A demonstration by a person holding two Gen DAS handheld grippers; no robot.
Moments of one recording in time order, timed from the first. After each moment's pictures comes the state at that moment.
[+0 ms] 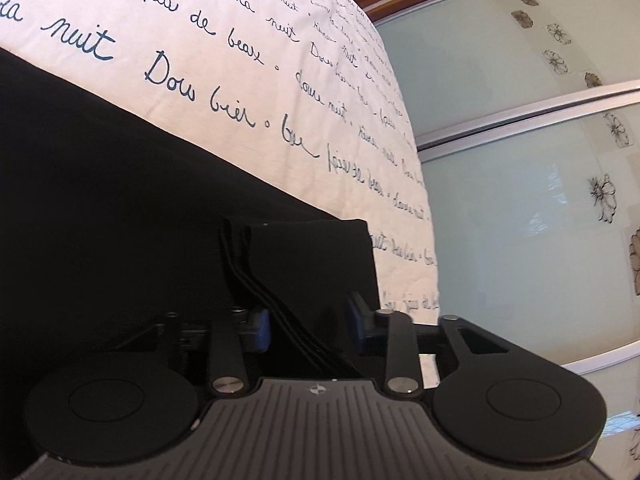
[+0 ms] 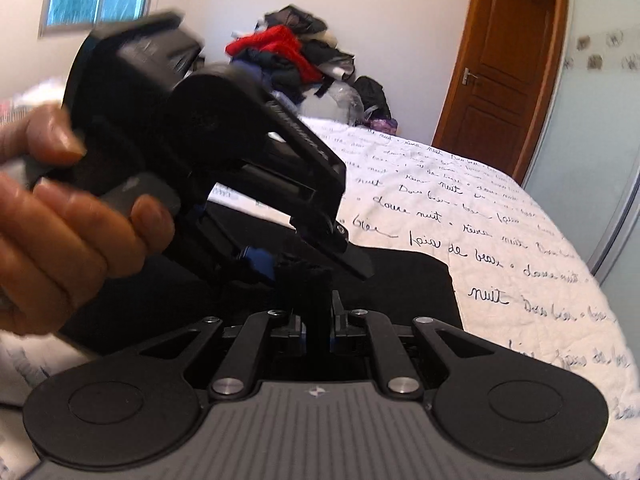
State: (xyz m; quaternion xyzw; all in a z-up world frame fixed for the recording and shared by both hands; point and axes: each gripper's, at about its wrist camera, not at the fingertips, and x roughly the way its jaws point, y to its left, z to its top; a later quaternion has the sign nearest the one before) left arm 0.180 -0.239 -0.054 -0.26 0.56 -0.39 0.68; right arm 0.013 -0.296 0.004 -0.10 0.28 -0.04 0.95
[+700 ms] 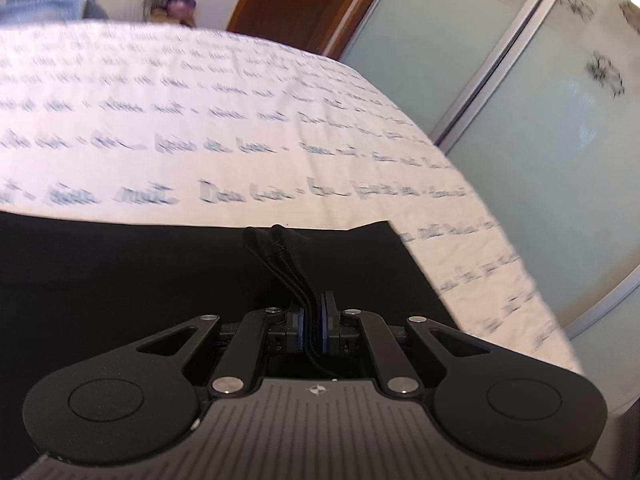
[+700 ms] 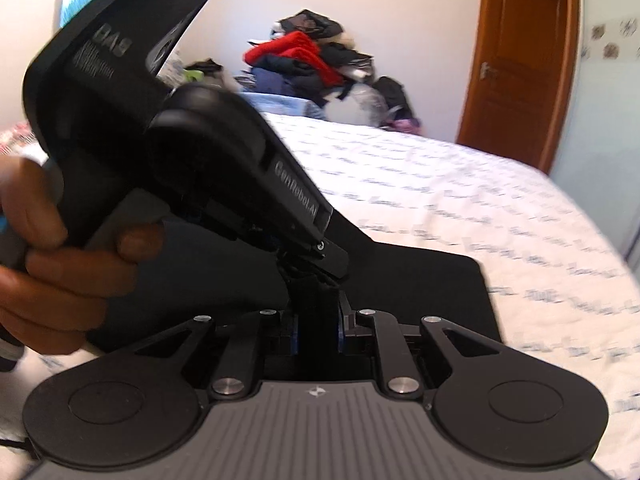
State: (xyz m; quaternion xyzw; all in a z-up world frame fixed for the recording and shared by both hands) left arm 0.143 -0.196 -0.009 -0.04 0.41 -0.39 0.82; right arm -0.004 -0.256 0.015 -0.04 0.27 0.01 0.96
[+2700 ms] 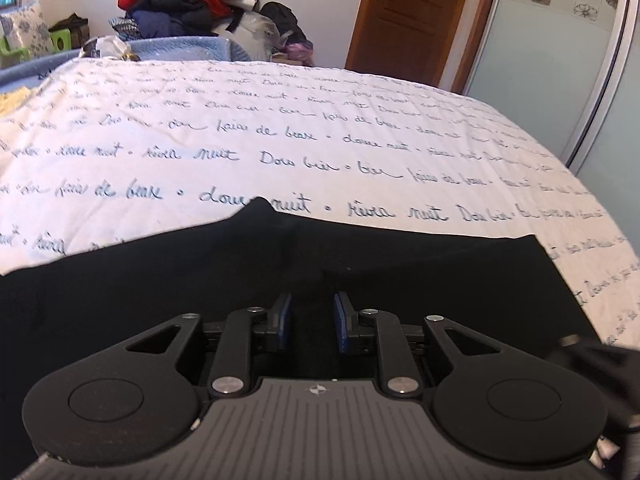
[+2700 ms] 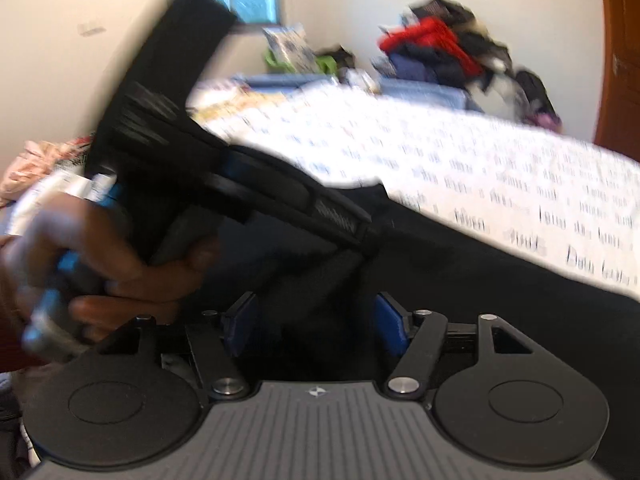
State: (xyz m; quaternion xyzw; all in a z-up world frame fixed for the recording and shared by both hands) left arm 0.170 -0.045 -0.012 0.01 0.37 -0.23 0.90; right arm 0.057 -0.211 0.034 -0.03 0.29 0.22 0.93
